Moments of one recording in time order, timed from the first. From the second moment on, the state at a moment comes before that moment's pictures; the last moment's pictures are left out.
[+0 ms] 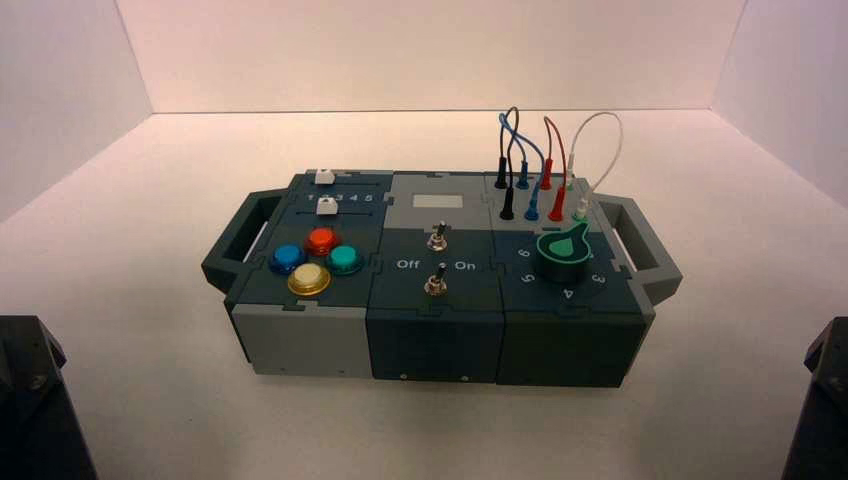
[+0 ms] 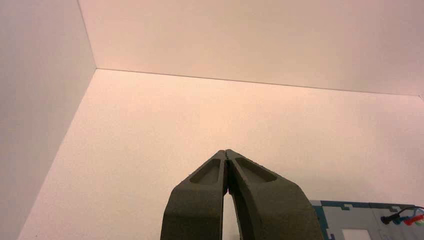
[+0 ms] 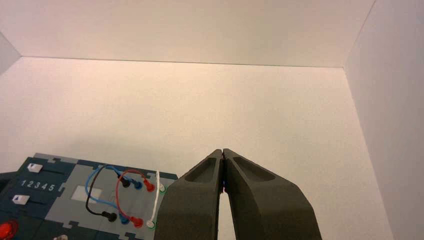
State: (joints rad) left arm -0.06 -1.02 1.05 -0.11 0.45 -0.03; right arm 0.14 -1.17 1.10 0.00 0.56 0.06
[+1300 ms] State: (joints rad) left arm -0.19 -0.20 0.86 -0.11 0.84 -0.03; right arm 0.16 -1.01 1.08 0.02 0.64 0.06
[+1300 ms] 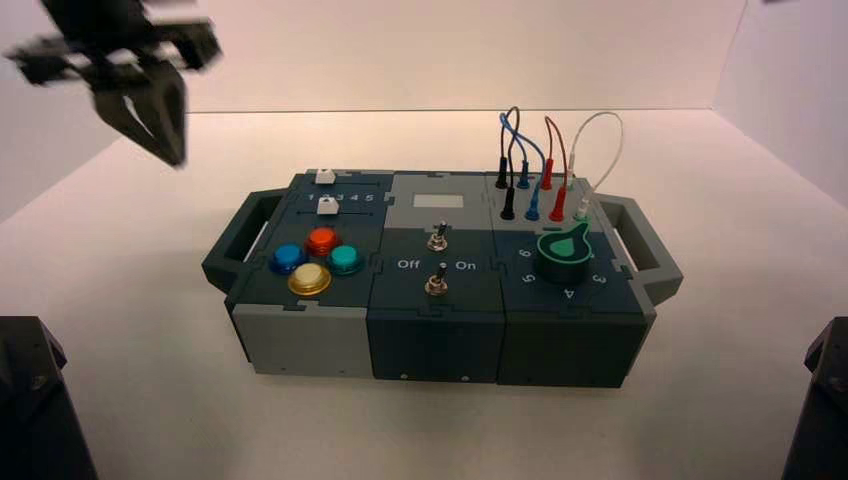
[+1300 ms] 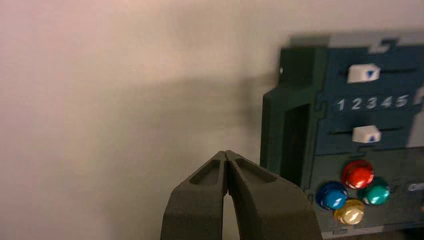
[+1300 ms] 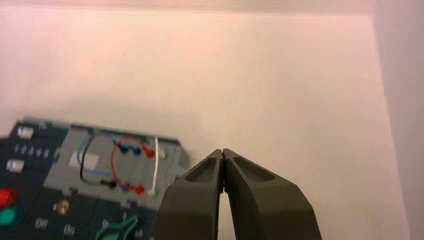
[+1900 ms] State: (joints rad) left arm -0.32 0.08 0.78 -0.11 0.87 -0.02; right arm 0.18 -0.81 0.95 0.05 0.96 0.06
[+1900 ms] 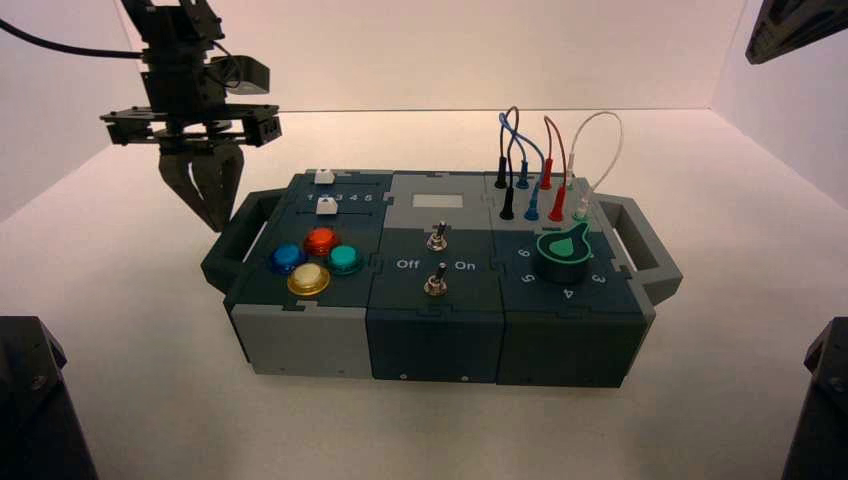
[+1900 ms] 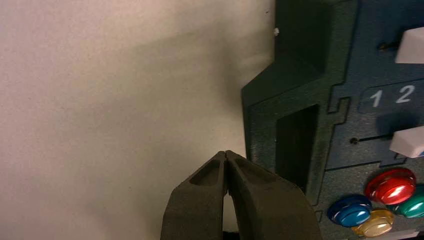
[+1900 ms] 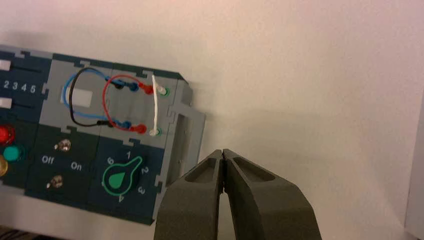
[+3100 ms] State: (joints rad) left arm -0.71 0.28 0.49 -0.15 1.02 -0.06; right arm 0.18 -0.82 0.93 0.07 1.12 0.07
